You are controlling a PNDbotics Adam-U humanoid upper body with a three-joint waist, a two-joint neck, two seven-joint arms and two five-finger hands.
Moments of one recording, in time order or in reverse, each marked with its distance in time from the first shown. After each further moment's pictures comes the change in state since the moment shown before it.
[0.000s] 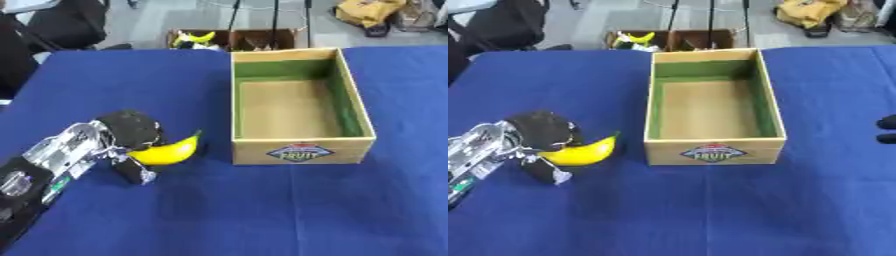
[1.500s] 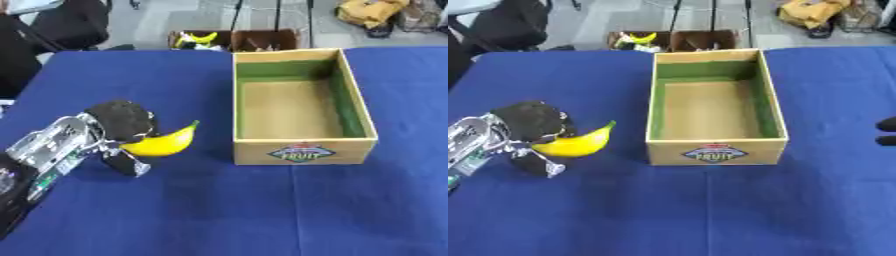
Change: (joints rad) left arm 0.023 0.065 0.049 -0.106 0.042 0.044 0.004; right arm 0.008 0.000 -0.001 0.000 0.000 -0.002 0.002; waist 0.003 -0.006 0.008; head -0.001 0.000
